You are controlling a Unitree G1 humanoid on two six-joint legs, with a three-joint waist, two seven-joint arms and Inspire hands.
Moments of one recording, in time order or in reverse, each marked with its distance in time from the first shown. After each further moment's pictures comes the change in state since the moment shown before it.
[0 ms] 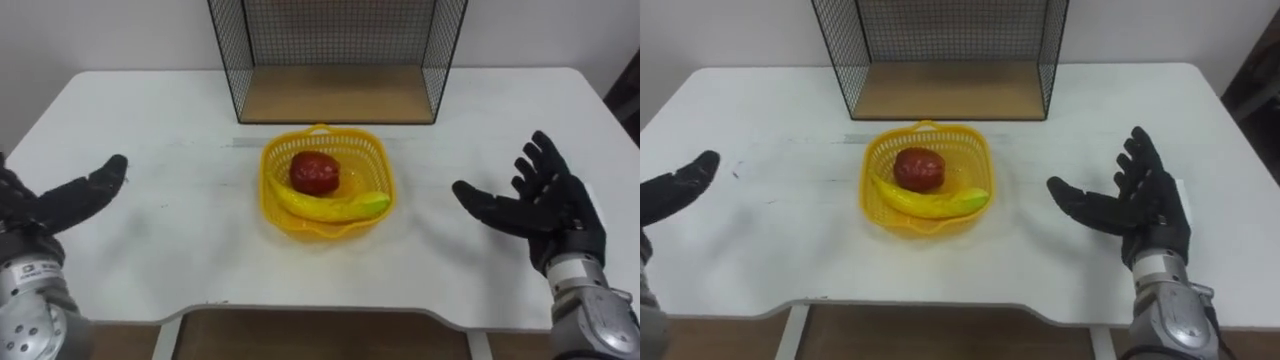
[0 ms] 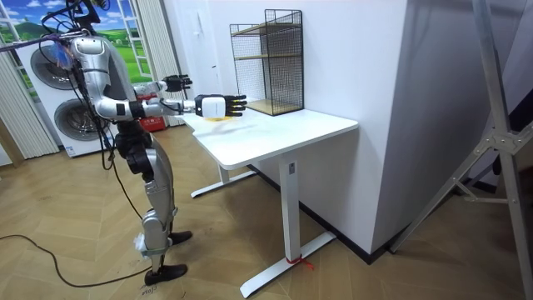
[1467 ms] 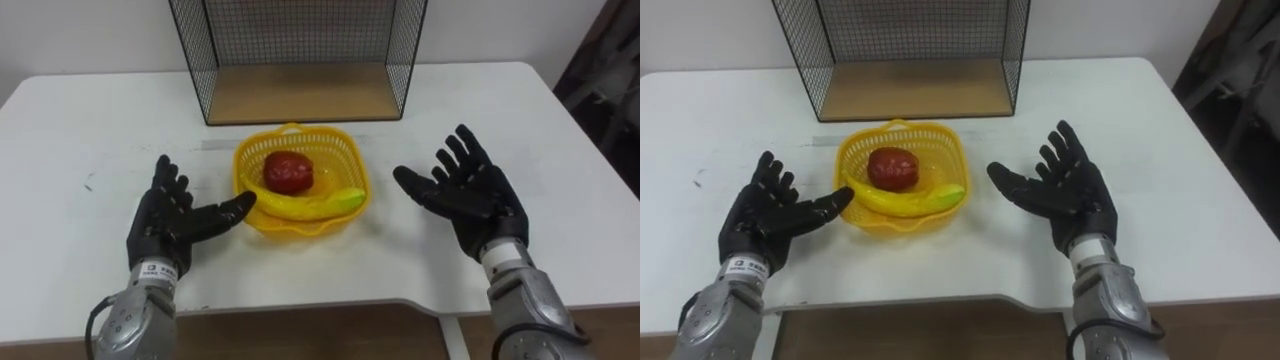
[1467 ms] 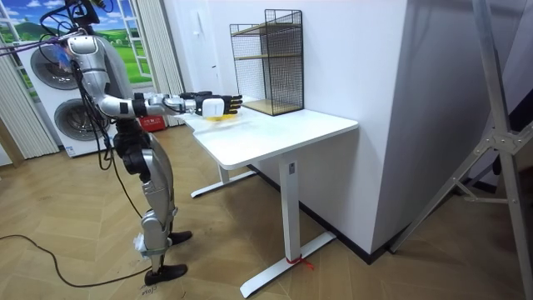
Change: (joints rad) left arm -0.105 -0.121 -0.121 0.265 -0.017 0.054 -0.280; right arm -0.159 0.117 0.101 0.170 0.098 0.002 0.104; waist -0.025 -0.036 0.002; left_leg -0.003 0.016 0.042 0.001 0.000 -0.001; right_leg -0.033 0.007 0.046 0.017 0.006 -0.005
